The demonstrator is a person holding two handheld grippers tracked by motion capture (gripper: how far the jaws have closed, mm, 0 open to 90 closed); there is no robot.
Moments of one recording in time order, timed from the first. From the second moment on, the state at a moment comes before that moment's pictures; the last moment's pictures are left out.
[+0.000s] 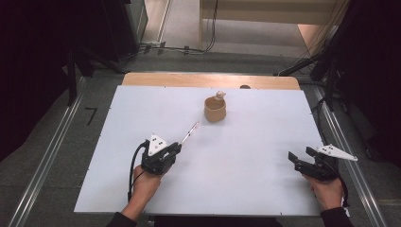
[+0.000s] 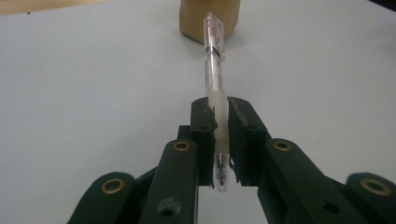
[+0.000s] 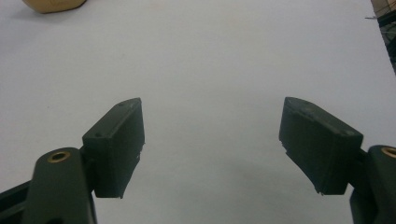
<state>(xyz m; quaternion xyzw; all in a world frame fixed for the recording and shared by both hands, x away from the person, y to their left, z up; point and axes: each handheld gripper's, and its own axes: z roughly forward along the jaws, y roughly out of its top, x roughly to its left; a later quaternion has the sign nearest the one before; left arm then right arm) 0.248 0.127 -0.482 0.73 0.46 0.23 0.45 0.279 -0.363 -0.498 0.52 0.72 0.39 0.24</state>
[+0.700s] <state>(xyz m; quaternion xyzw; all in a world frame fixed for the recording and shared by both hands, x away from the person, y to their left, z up) 0.268 0.119 -0.471 0.73 0.46 0.22 0.46 0.280 -0.363 -0.499 0.52 0.72 0.39 0.24</state>
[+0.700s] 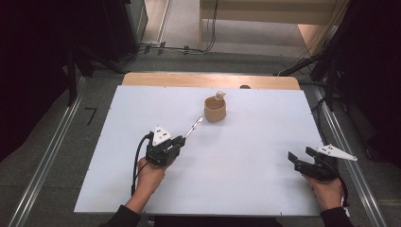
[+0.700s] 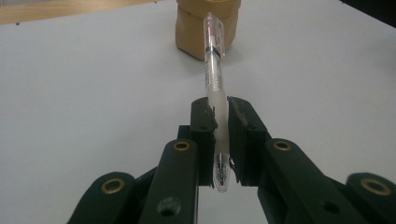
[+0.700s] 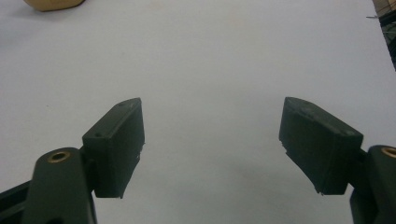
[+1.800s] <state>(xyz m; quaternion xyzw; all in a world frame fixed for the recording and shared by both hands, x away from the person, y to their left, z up) 0.295 0.105 -0.457 0.72 0.46 0.22 0.46 0.280 -0.364 -0.500 0.52 0.72 0.39 0.24</state>
